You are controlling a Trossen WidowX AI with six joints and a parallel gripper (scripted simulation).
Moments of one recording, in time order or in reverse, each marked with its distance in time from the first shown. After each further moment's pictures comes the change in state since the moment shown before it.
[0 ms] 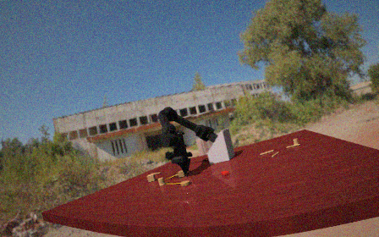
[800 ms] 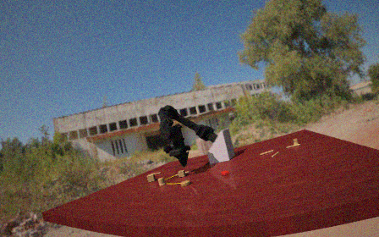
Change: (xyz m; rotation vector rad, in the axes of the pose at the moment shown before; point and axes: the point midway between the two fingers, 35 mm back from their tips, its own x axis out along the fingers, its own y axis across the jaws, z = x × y) arm -0.037 0.004 -0.001 0.002 0.006 0.006
